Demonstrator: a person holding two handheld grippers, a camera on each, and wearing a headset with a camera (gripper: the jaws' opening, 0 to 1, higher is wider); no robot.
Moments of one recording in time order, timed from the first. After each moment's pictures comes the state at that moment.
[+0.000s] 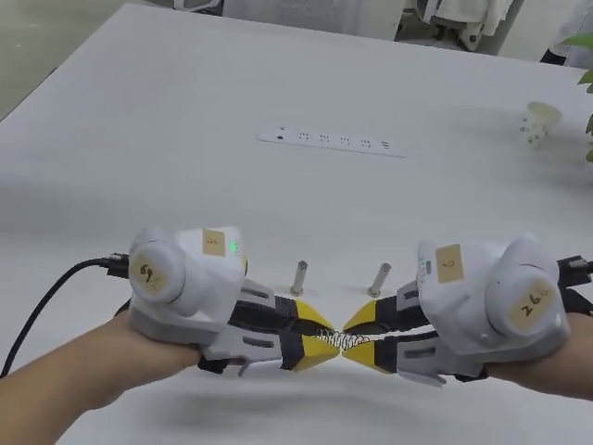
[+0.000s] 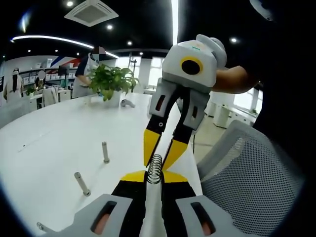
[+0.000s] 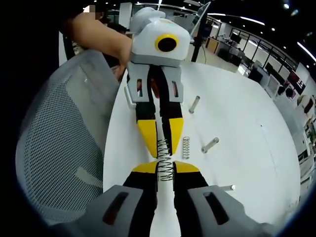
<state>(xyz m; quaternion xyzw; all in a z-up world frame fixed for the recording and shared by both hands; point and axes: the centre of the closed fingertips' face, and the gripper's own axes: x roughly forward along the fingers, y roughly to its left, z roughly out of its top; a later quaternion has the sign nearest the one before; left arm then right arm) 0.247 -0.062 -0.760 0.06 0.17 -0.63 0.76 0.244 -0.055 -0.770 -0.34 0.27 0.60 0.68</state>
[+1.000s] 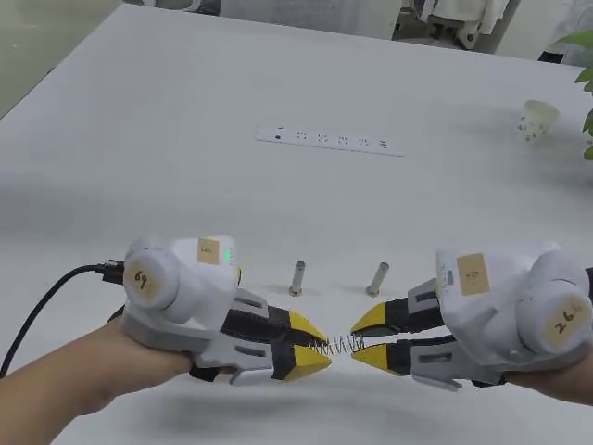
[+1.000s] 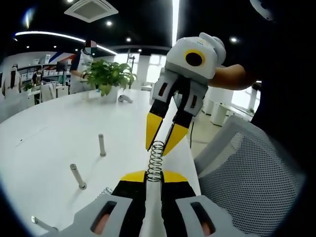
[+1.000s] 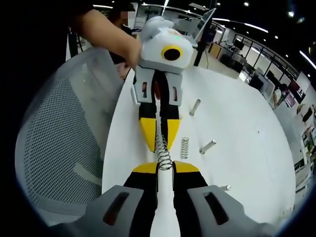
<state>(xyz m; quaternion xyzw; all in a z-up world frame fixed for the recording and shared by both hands) 0.241 -0.059 -0.771 0.06 0.19 -0.64 0.75 0.239 -0.062 -0.761 -0.36 0.23 0.61 0.67</state>
